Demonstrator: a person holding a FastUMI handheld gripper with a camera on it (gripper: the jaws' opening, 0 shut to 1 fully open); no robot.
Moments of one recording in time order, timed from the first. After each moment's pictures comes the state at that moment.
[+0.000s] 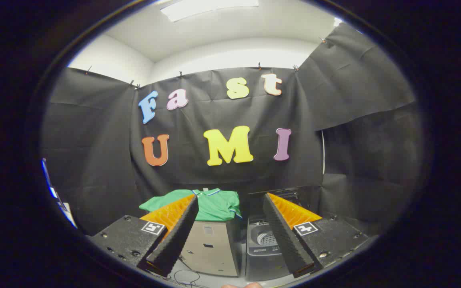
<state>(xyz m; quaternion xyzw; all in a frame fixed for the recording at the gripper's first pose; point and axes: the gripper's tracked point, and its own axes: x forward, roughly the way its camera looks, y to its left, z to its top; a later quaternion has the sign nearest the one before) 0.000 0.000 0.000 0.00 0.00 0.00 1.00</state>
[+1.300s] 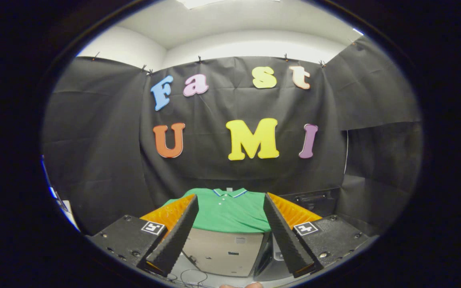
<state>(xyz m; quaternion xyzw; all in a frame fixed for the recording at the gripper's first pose) 0.103 0.136 0.021 -0.03 0.05 0.02 1.00</state>
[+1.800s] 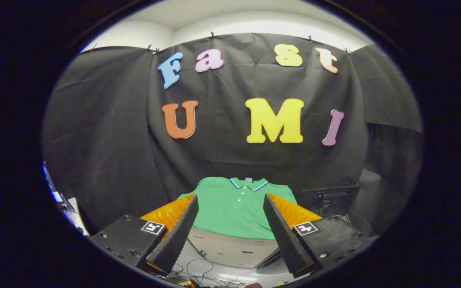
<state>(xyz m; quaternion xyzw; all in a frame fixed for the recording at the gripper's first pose) 0.191 0.188 0.016 -0.05 0.17 0.06 0.98</state>
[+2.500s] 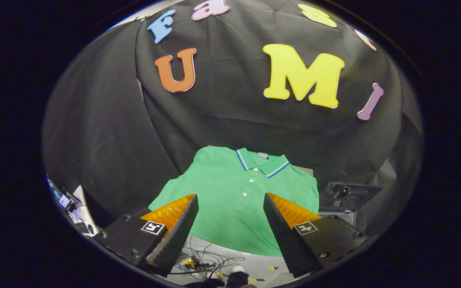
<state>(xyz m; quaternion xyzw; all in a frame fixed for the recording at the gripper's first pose) 0.333 0.204 -0.036 -0.07 0.41 0.10 0.90</state>
